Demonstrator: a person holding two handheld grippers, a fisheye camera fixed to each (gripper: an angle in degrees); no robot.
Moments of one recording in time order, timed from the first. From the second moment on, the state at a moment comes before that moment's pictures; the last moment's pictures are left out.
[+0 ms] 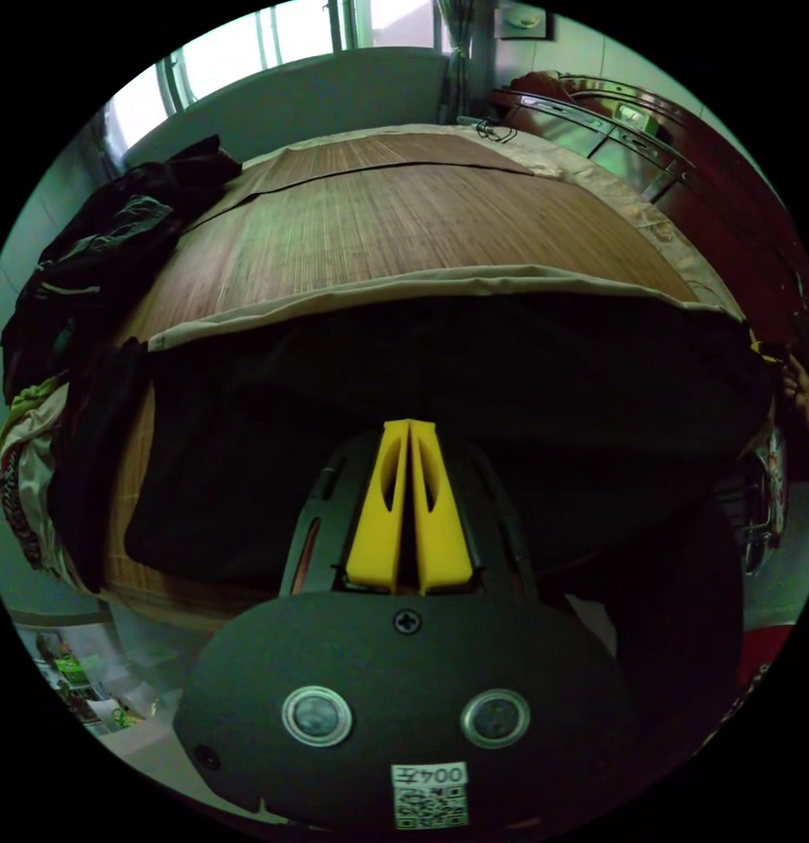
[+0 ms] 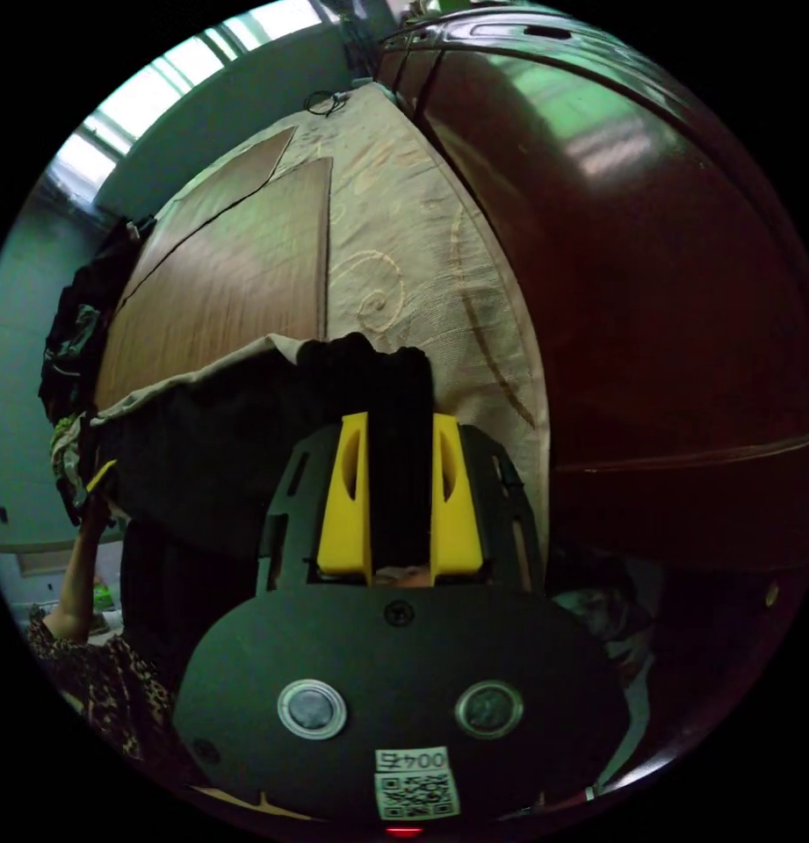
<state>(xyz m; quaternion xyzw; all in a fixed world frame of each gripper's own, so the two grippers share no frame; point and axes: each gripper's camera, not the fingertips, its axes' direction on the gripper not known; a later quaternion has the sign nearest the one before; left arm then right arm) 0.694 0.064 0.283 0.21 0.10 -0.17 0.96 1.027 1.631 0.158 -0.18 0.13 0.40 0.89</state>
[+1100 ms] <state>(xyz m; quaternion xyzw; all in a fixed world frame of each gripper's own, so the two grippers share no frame) 0.641 0.038 0.276 0.21 0.15 -0.26 0.93 0.969 1.493 0.182 -0.20 0.29 0.37 0.86</state>
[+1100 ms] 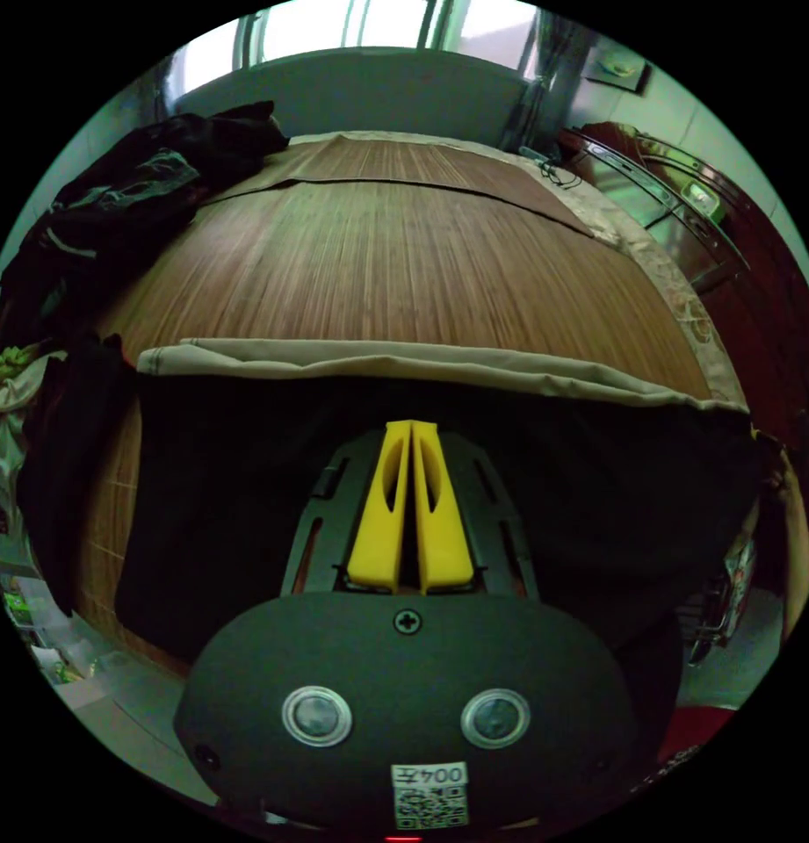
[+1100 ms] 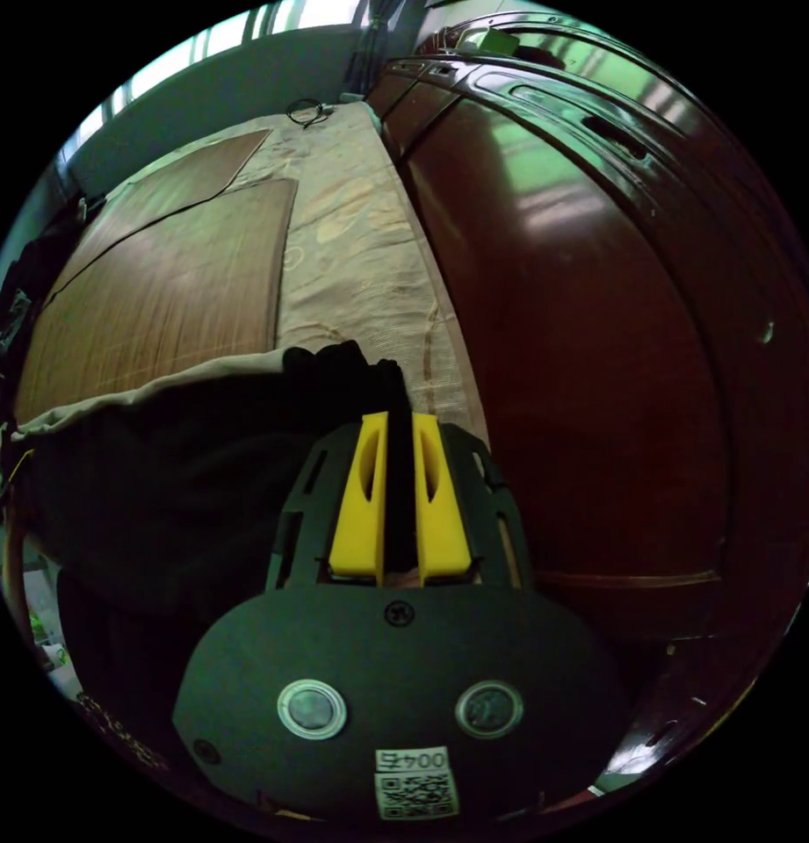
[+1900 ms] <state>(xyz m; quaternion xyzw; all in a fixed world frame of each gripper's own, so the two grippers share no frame) 0.811 0.187 0.195 0.28 0.20 -0.13 0.93 0.572 1.333 0.321 -0.22 0.14 0.04 0.97</state>
